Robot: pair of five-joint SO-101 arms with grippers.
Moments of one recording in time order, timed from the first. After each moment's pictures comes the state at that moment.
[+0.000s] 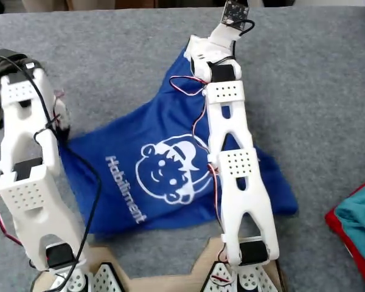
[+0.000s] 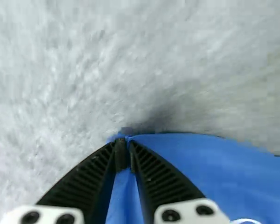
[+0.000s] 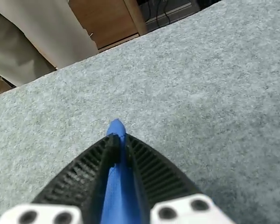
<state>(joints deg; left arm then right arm) -20.1 32.3 -26.9 91.4 18.2 -10.6 80.6 -91.8 52.2 -33.5</state>
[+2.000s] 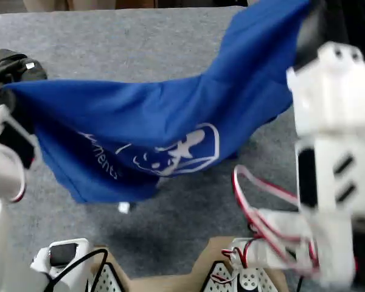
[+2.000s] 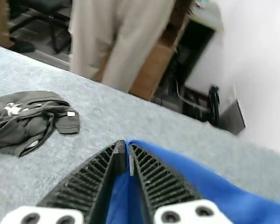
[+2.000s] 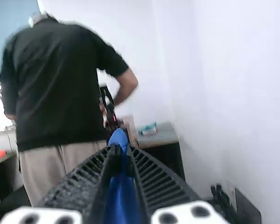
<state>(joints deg) -13.8 -38.7 -37.7 100.2 11.0 -2.8 -4.1 -94.3 89.8 -21.8</state>
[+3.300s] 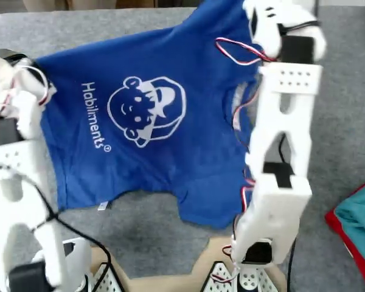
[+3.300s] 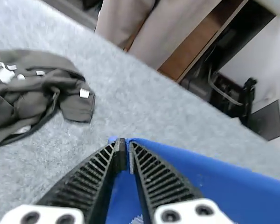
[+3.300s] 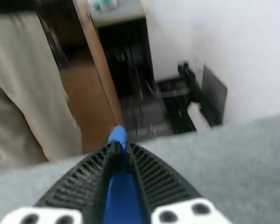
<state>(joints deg) -17.9 -27.1 19.3 43.1 14.5 -0.1 28.5 -54.4 52.7 -18.6</state>
